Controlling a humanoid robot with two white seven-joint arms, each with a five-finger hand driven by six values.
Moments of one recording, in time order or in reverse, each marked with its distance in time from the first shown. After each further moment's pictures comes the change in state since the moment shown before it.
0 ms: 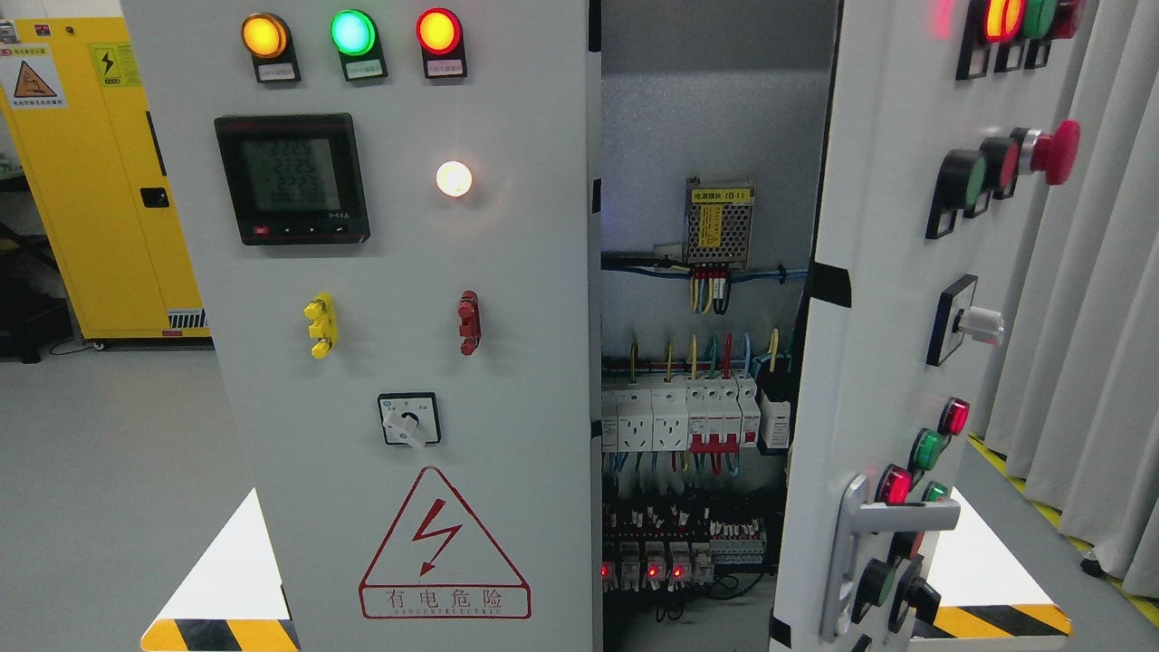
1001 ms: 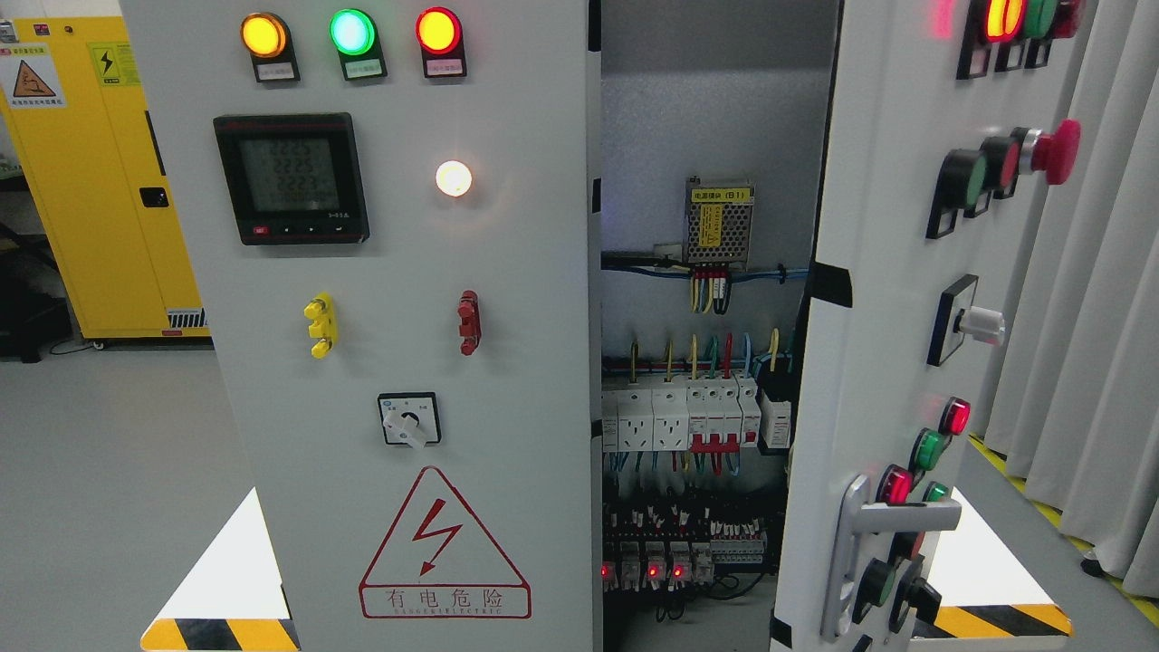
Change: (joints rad) left arm -0.289 0.421 0.016 -0.332 0.349 0.258 0.006; right arm 0.000 -0.004 0.000 0.000 0.000 0.000 0.000
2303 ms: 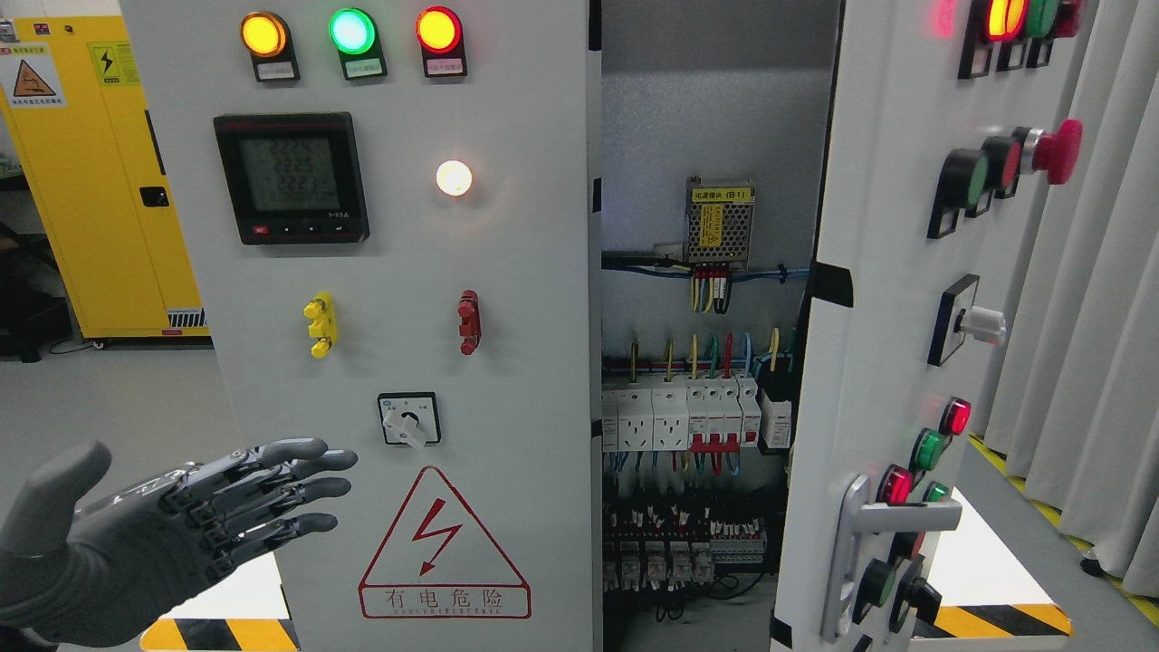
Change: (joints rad) left arm -0.615 0.389 -0.486 -0.045 0.549 0.123 0.215; right arm 0.002 -0.002 0.001 0.001 0.001 0.000 0.000
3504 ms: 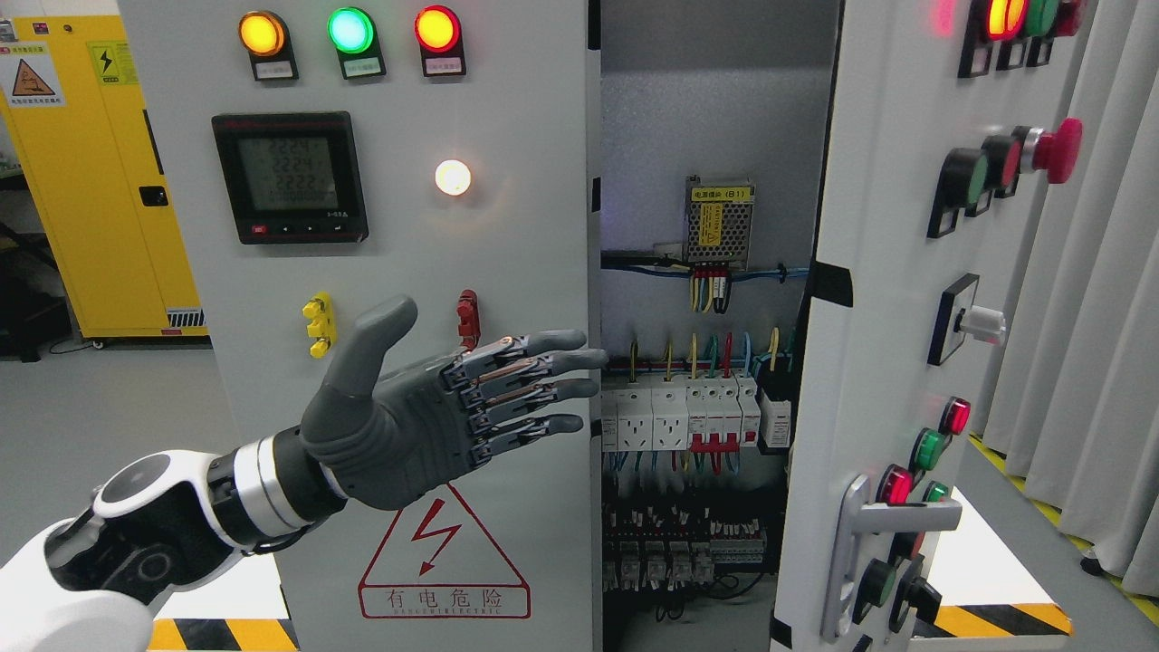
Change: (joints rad) left arm -0.614 -0.460 -0.456 0.180 -0.031 0.121 0.136; right arm 0.000 0.000 -0.001 0.000 0.000 0.000 0.000
